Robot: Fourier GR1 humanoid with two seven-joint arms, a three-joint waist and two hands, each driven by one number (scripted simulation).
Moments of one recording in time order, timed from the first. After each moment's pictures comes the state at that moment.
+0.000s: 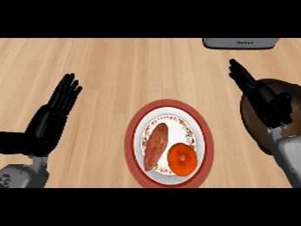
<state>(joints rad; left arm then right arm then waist) -0.13 0.36 -0.22 -1.60 0.35 0.12 -0.07 -0.34 -0.42 0.18 -1.40 -0.15 0.06 0.05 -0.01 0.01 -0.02</state>
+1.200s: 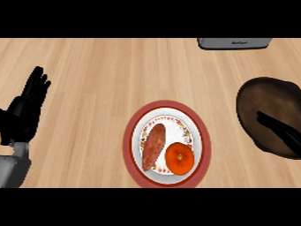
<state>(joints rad) -0.19 0.41 -0.09 -1.47 0.25 0.25 0.03 0.17 -0.73 0.21 -2.20 0.20 -0.02 0.29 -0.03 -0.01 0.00</state>
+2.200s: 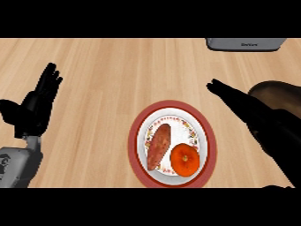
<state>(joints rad) -0.24 0.34 -0.08 -1.42 0.20 0.20 0.02 -0.51 -0.61 0.39 -2.23 0.01 0.20 1.03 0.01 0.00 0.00</state>
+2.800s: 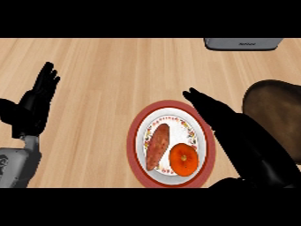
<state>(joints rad) -0.24 0.33 -0.05 -1.44 0.17 0.19 0.05 -0.52 -0.48 0.54 -2.13 0.16 0.18 1.08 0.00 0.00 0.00</state>
